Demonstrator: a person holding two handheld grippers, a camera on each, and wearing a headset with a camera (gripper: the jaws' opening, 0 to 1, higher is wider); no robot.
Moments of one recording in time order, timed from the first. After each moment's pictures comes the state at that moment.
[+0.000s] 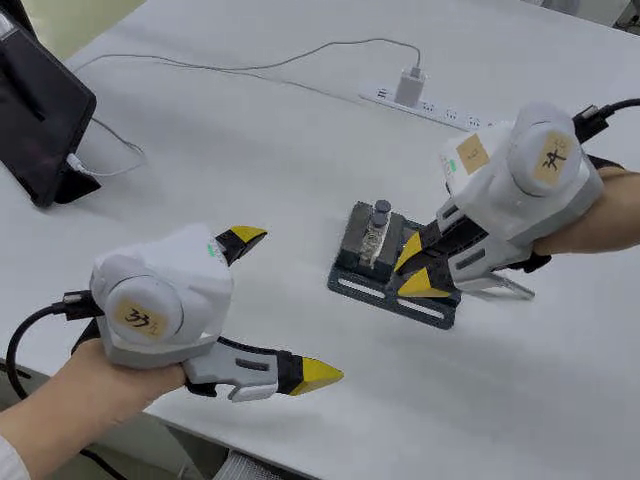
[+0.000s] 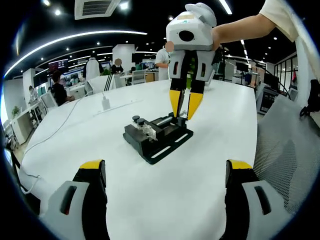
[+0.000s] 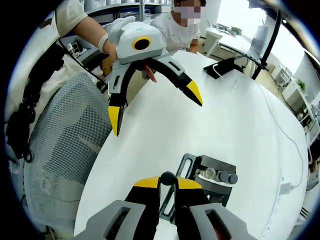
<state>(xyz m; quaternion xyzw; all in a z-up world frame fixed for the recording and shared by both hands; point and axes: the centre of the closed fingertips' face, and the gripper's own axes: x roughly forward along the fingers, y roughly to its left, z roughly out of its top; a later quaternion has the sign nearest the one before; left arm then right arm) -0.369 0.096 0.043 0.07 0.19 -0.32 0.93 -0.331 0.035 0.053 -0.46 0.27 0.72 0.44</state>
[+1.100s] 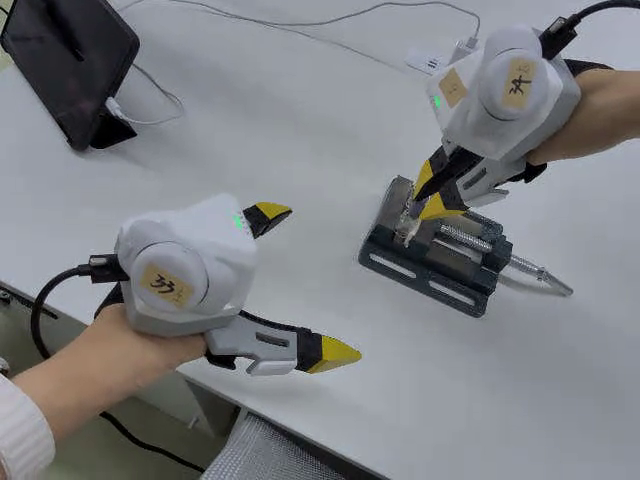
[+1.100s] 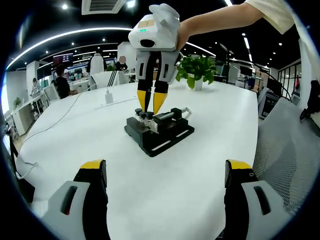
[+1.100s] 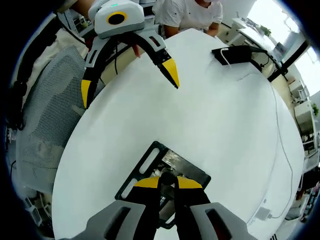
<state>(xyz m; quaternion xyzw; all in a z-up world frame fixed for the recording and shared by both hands) -0.374 0.102 0.031 0.04 0.20 -0.31 0.93 -0.273 0.066 0.028 -0.57 0.25 0.70 0.35</state>
